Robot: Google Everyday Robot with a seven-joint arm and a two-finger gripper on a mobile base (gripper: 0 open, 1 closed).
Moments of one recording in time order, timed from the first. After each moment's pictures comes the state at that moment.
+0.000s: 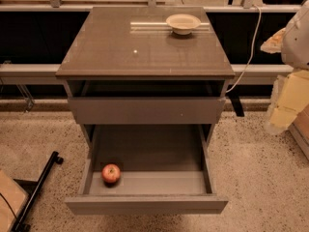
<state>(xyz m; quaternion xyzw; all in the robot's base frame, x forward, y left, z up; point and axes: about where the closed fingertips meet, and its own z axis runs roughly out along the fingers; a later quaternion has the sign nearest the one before) 0.438 -0.217 0.976 -0.60 0.78 -0.03 0.16</state>
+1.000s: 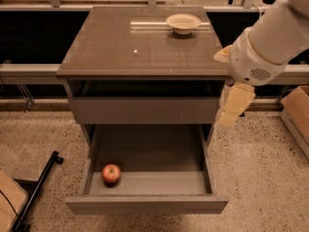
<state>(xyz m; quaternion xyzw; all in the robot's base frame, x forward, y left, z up) 0.492 -0.155 0.920 -0.64 0.74 0.00 0.22</state>
